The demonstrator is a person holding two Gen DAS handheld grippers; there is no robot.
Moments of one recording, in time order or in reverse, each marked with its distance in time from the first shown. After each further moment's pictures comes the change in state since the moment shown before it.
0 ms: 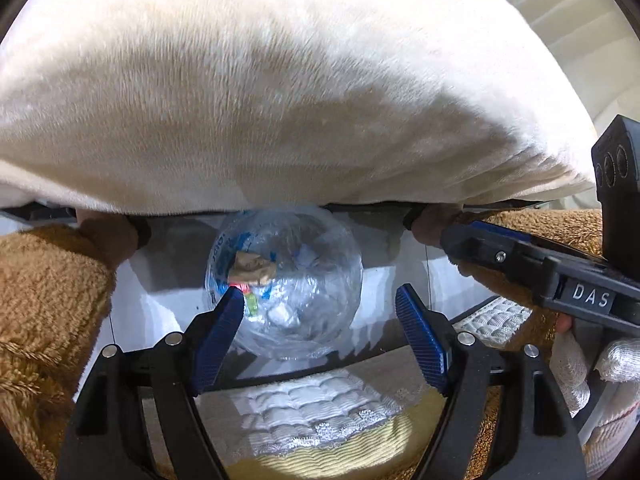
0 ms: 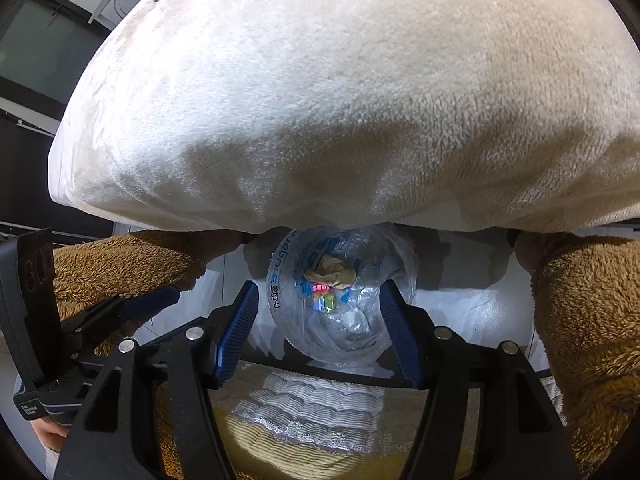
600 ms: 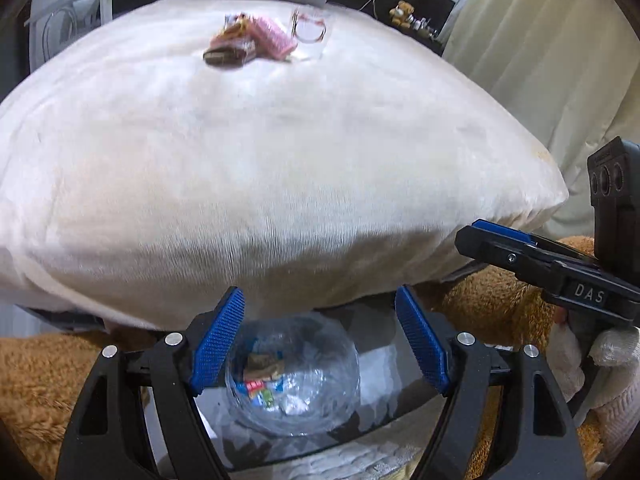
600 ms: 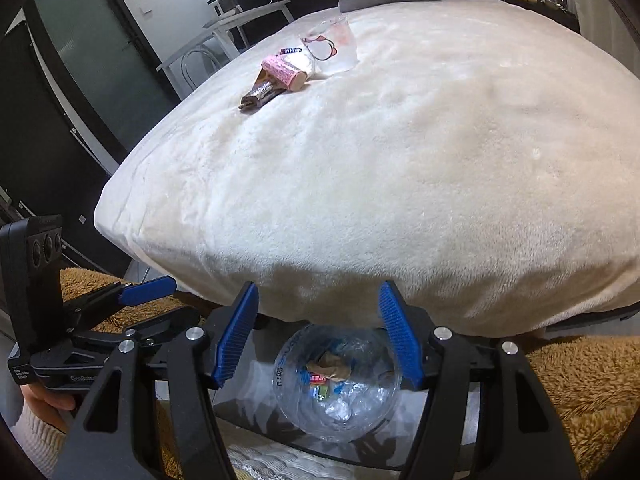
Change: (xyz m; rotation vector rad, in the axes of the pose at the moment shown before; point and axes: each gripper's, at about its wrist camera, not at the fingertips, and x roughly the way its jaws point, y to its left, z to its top) left arm -0.077 -0.019 0.006 0.169 -0.374 -0.002; right arm -0.087 0.014 -0.003 -0.169 -0.417 0.020
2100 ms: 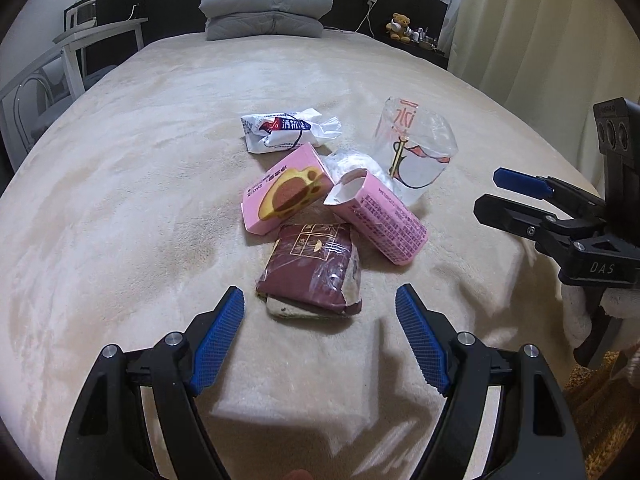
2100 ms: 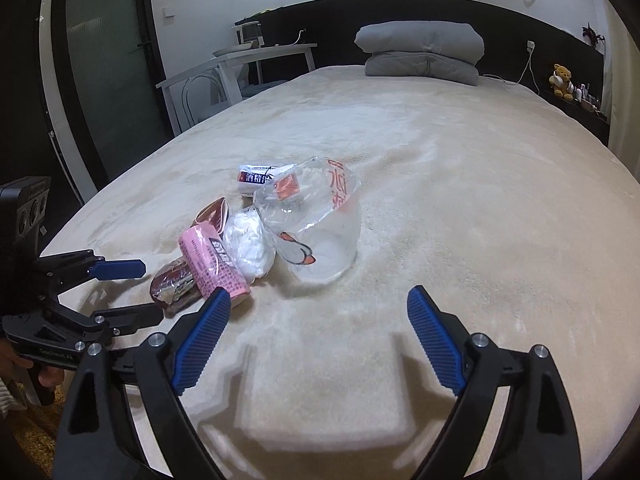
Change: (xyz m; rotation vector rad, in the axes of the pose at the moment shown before) left arm 0.079 0.088 0.212 0.149 -0.051 0.059; right arm 0.127 -0.015 0.226 -0.231 -0.161 -0.069
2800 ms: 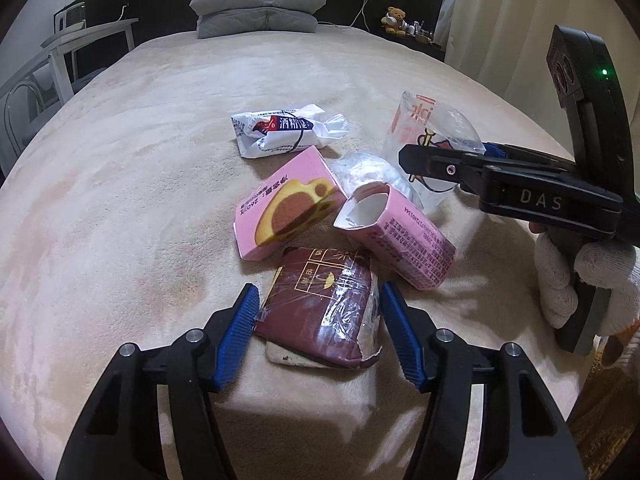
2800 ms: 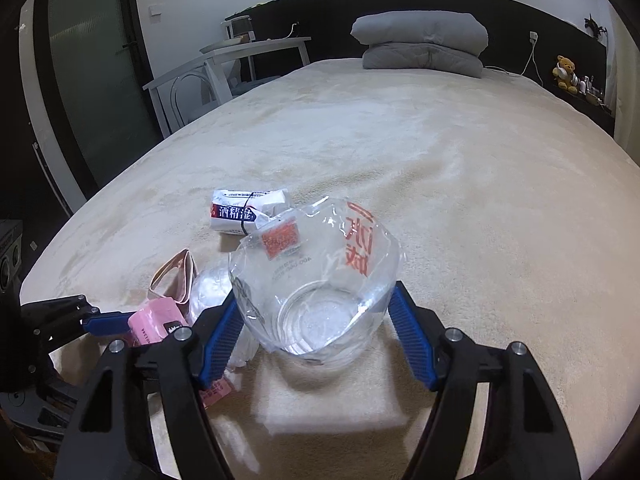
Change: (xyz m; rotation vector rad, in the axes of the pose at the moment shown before) left arm 0.025 0.006 0.011 0.031 0.007 -0.002; right arm 0.062 -0.001 0.038 0.026 0.020 0.004
